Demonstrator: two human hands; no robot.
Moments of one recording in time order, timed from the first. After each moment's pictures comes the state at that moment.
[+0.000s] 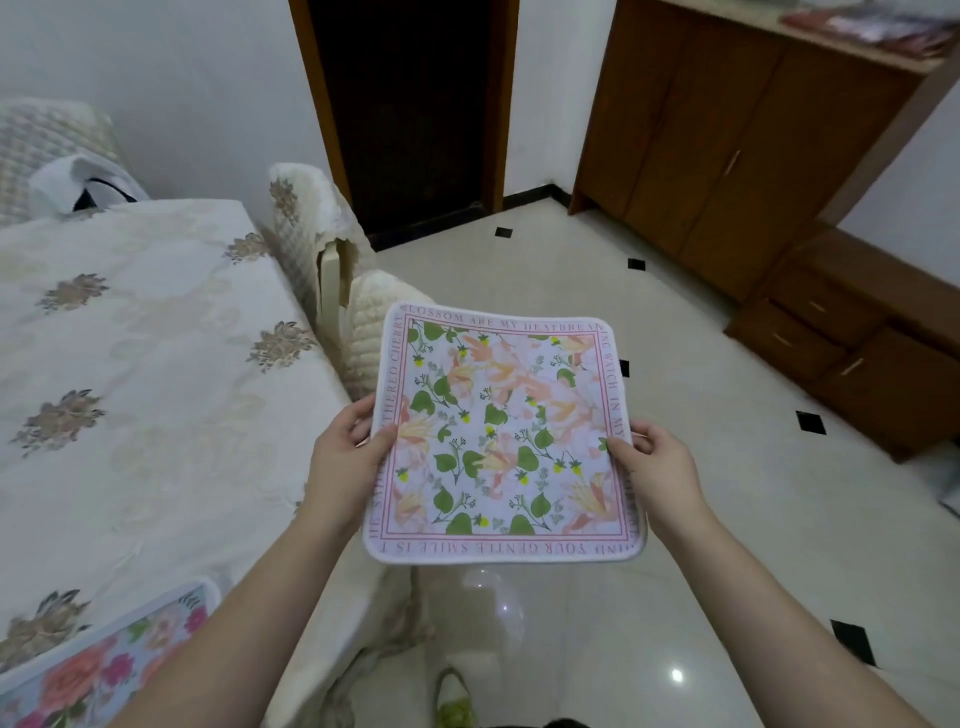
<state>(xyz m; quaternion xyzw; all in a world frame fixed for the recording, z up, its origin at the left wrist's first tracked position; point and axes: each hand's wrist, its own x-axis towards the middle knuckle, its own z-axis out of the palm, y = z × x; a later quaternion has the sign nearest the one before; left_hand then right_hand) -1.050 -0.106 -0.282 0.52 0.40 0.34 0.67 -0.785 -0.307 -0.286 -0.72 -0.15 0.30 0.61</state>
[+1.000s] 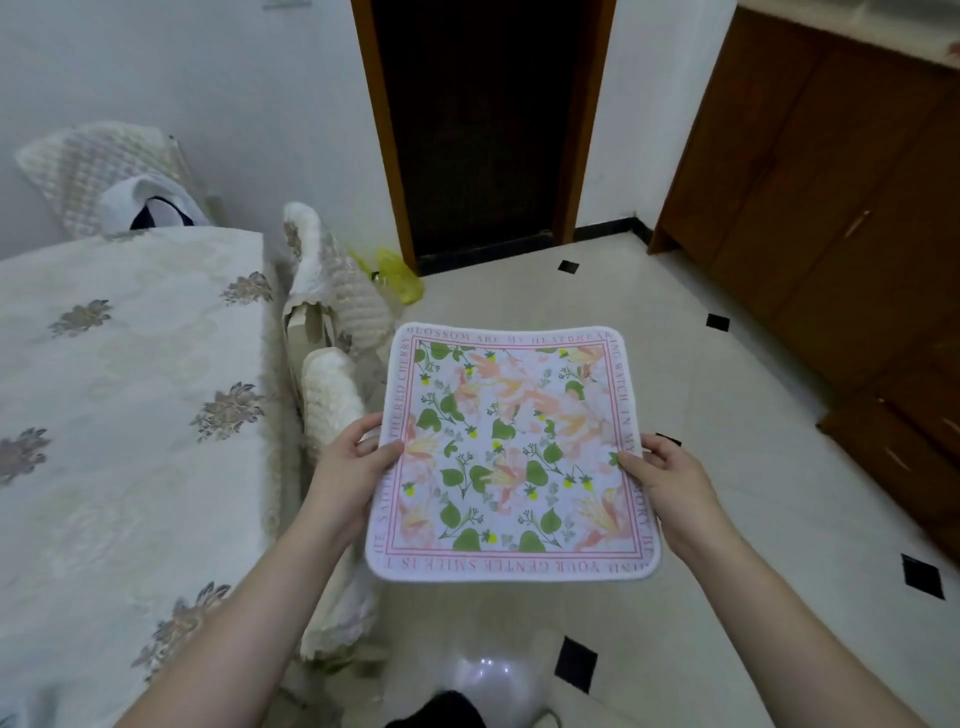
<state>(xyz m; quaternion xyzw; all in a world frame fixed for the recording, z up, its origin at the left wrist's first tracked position) -0.809 -0.014 -0.276 0.40 0.48 0.36 0.69 -0.492 -0.159 -0.296 -0.66 -0.18 0.43 0.59</state>
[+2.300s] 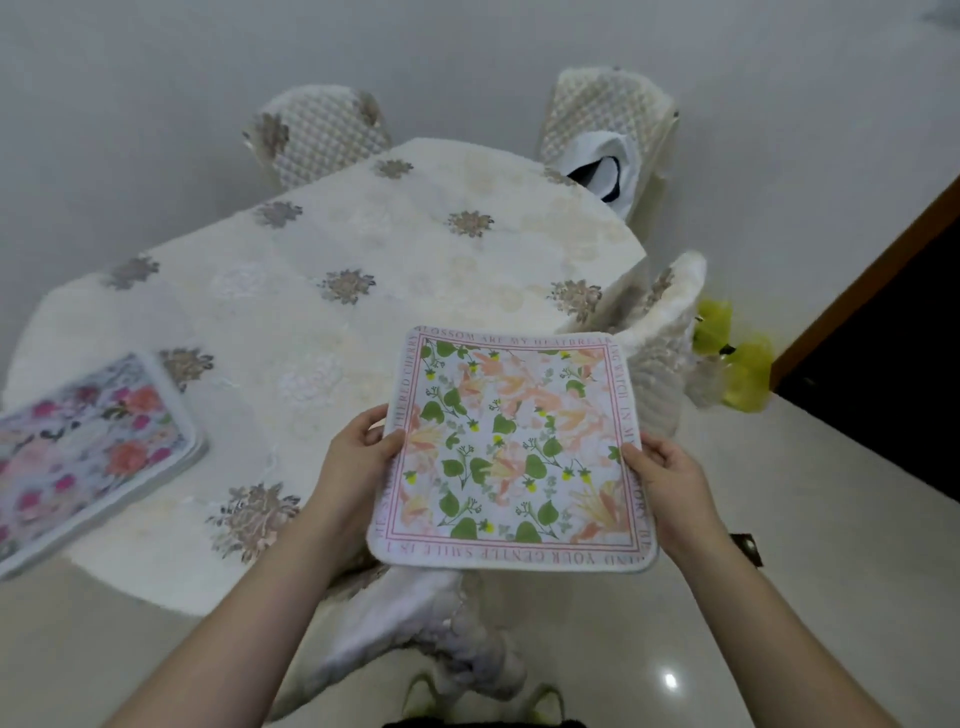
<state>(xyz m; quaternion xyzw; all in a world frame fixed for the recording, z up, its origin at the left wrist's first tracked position) -0.870 0.100 -0.283 0.08 0.66 0.65 0.38 -0.609 0.307 -0.307 -0.49 -0.48 0.67 0.28</state>
